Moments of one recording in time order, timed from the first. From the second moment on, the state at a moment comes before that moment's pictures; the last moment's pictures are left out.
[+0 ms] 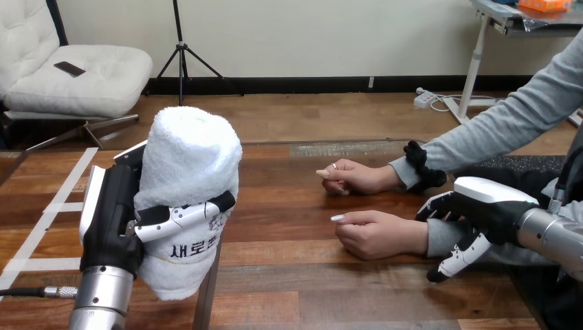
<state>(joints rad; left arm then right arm) 0.04 0.18 0.11 0.09 -0.03 -0.36 -0.07 -0.66 -0.67 0.34 1.12 -0.61 -0.58 0.26</state>
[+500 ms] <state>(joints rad) 0.04 0.18 0.11 0.09 -0.03 -0.36 -0.07 -0.66 -0.67 0.36 1.12 -0.61 -0.58 0.25</state>
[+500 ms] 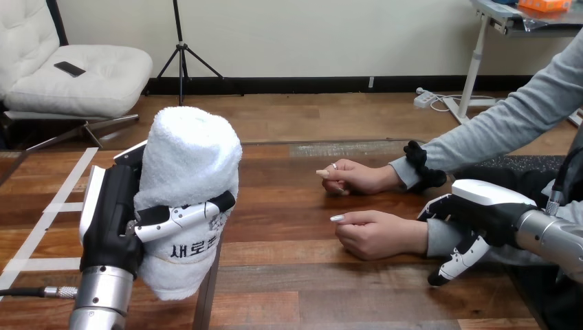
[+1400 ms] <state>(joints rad) 0.04 0.18 0.11 0.09 -0.03 -0.36 -0.07 -0.66 -0.67 0.40 1.12 -0.65 -0.57 0.17</state>
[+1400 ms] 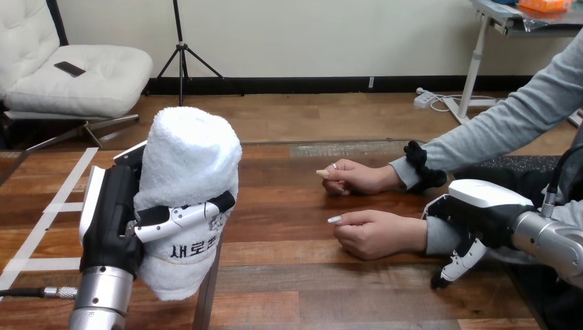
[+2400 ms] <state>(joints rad) 0.06 0.18 0.11 0.09 -0.03 -0.36 -0.07 -0.67 -0.63 0.43 1.15 -0.67 -0.61 0.04</state>
